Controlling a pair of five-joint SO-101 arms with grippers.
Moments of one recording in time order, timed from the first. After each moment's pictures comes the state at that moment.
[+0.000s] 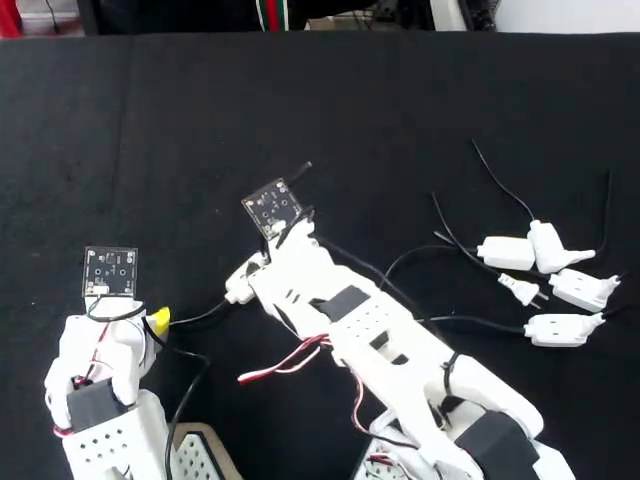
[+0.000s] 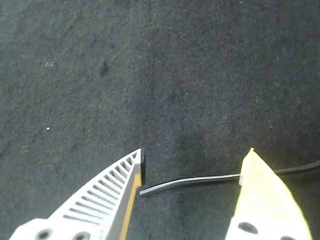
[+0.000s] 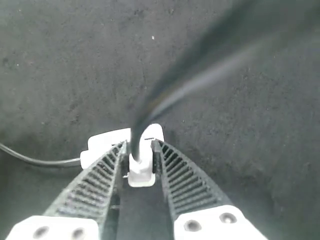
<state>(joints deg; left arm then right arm) -27.4 -104.2 92.6 68.4 -23.7 -37.5 -24.4 64.7 15.4 -0.6</state>
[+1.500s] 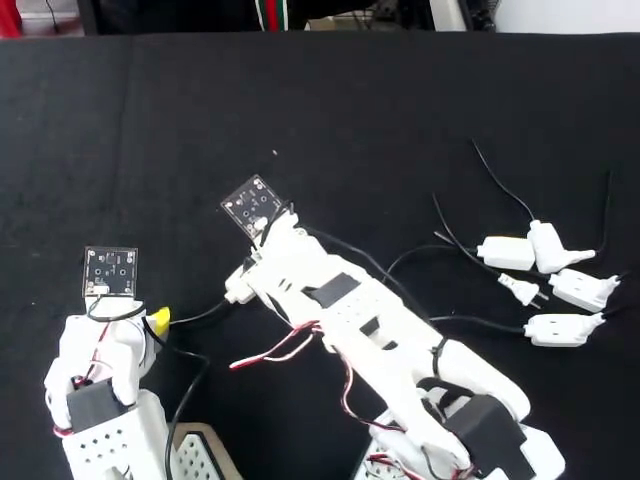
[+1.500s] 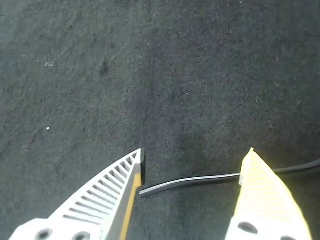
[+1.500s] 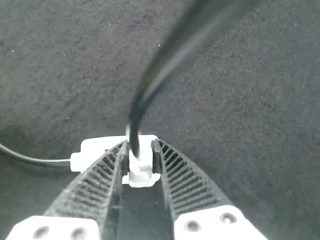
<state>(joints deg) -27.4 -104.2 92.6 68.4 -23.7 -37.2 -18.7 59.4 17.3 8.3</state>
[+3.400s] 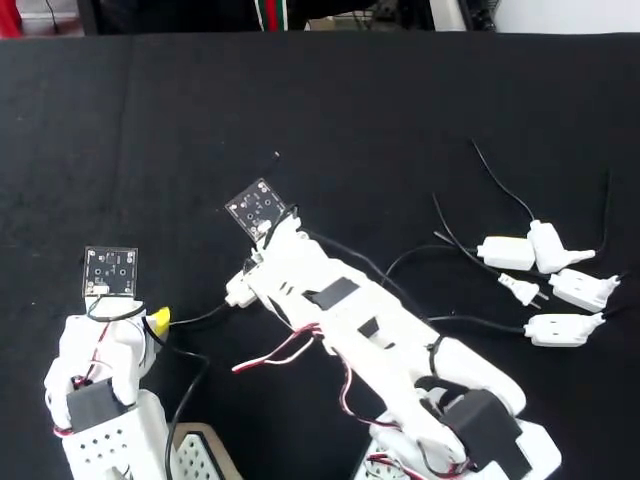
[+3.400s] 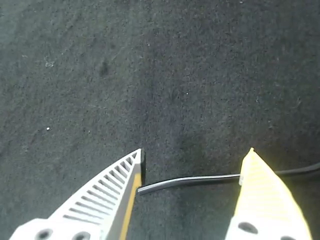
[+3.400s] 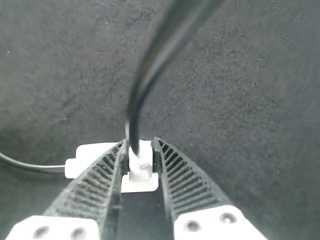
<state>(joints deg) -27.4 -104.2 92.6 68.4 -23.7 -37.2 -16.0 61.5 13.0 6.9</state>
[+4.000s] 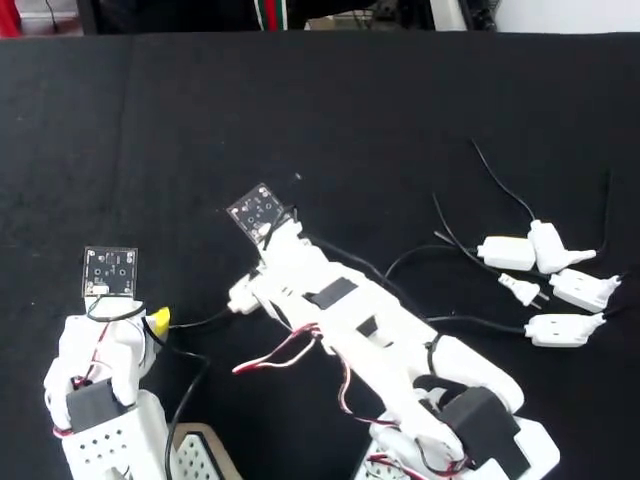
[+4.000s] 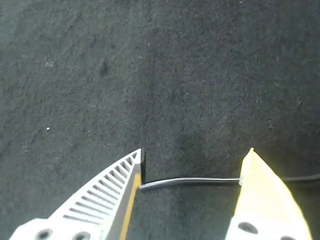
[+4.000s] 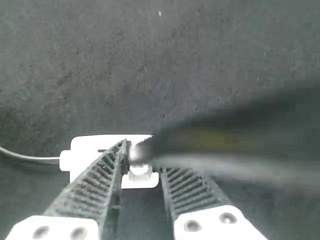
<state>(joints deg) -27.4 -104.2 92.6 68.4 -23.7 -37.2 -15.3 61.2 18.2 4.7</state>
